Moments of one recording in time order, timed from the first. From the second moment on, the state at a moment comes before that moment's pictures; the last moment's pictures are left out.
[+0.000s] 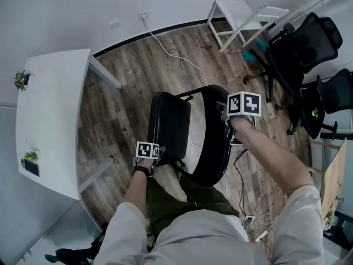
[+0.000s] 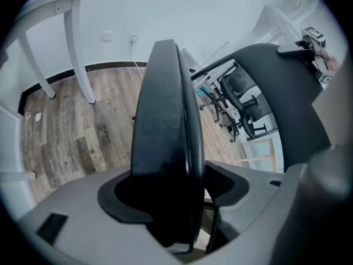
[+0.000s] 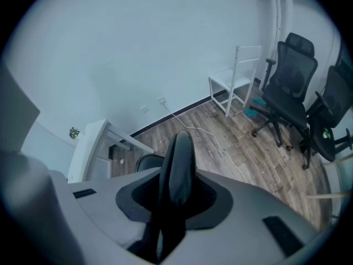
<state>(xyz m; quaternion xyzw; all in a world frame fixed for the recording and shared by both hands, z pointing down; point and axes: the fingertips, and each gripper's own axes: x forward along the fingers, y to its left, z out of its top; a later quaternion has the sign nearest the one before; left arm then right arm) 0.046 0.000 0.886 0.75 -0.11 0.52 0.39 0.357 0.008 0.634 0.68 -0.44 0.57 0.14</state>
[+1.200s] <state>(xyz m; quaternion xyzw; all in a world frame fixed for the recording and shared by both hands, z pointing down) 0.086 0.036 0.839 0.77 -0.11 0.49 0.40 0.297 -0.041 0.601 0.68 -0.44 0.57 0.13</state>
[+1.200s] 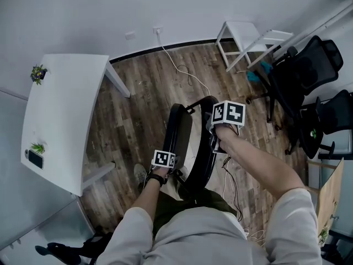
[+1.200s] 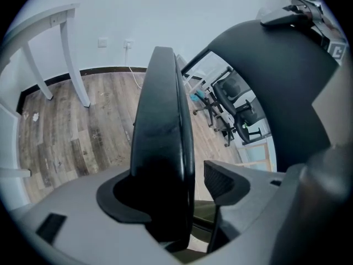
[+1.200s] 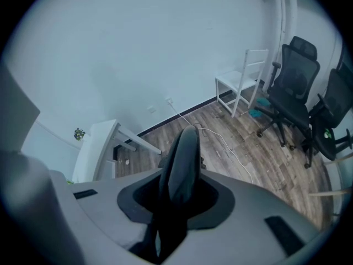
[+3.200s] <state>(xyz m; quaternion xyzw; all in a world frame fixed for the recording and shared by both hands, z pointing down) 0.094 0.081 0.824 0.76 0.00 0.51 0.40 0.238 -0.090 0.583 0.66 -0.46 0.59 0.06</state>
